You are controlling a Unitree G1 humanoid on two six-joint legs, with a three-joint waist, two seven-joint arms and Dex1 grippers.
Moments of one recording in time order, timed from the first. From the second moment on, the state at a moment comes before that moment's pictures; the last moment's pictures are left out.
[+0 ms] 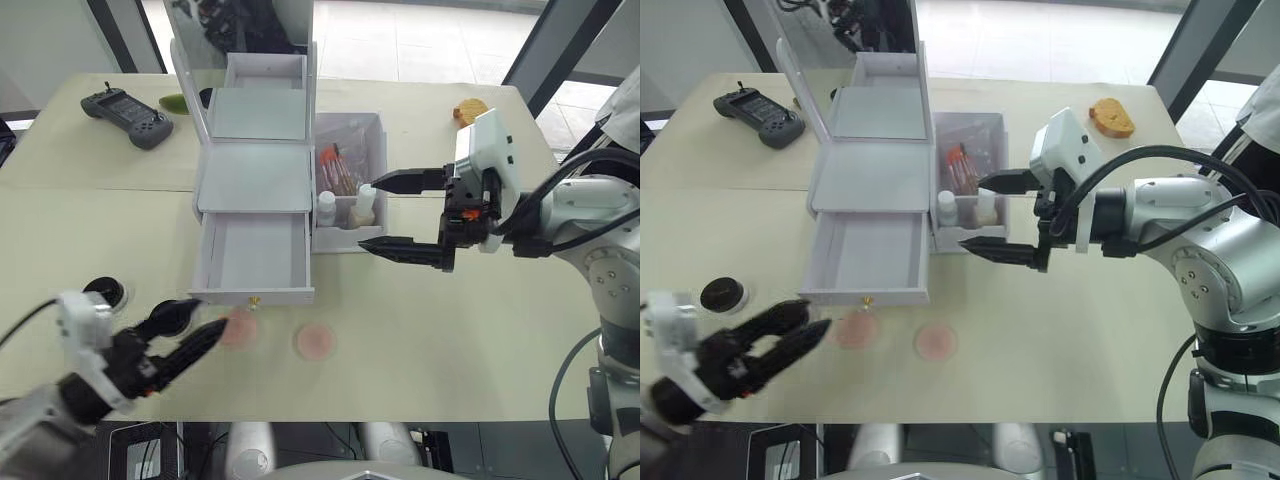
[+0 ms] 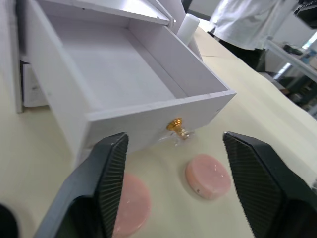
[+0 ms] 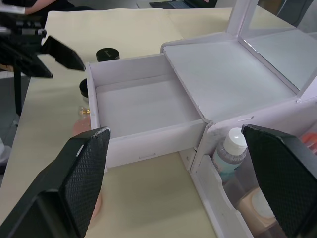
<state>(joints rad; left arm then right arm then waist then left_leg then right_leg) 0.60 0.89 0.76 -0.67 -1.27 0.64 -0.71 -0.67 -0.82 -0.01 -0.47 0.76 0.87 0.92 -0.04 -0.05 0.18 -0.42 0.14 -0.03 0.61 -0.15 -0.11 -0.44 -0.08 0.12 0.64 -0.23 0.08</state>
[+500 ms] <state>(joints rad) -0.23 1.25 0.35 0.32 -0.72 0.45 -1.17 -0.03 -0.97 -0.48 -0.50 0.69 0.76 1.01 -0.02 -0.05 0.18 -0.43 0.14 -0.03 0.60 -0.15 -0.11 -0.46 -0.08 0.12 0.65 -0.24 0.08</state>
